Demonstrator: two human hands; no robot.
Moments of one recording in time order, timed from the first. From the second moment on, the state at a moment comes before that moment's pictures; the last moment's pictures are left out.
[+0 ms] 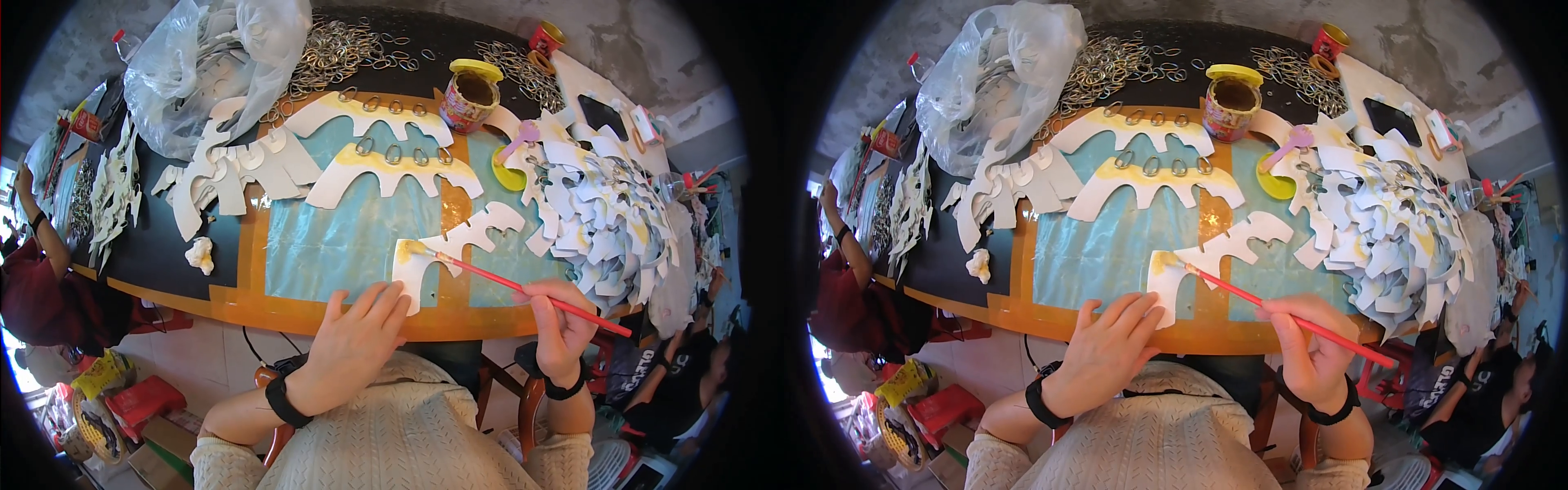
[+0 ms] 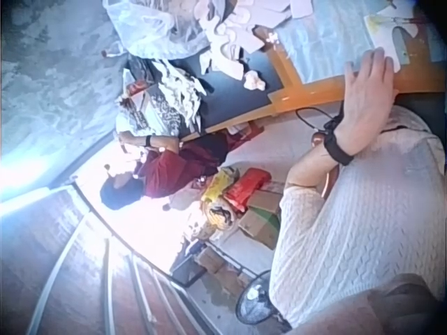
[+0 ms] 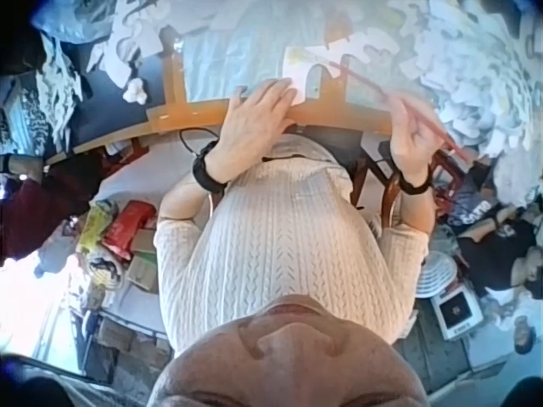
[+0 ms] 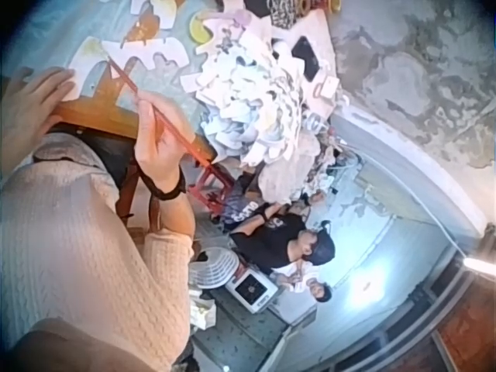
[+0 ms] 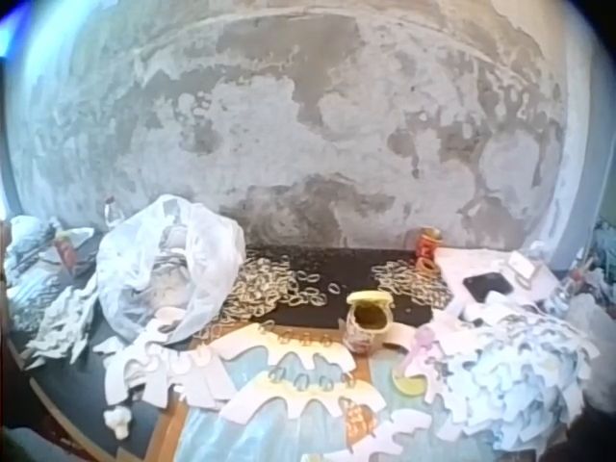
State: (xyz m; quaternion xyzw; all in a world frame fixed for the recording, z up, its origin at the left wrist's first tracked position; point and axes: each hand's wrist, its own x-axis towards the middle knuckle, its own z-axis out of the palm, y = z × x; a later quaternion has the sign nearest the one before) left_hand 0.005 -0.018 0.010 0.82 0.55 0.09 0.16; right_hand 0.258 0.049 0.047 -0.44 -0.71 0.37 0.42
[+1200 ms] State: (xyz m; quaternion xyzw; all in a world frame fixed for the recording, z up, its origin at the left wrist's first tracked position) left_hand 0.007 -0.019 0.009 0.81 0.55 0.08 0.17; right_hand 0.275 0.051 0.051 -0.42 -0.72 0.36 0.42
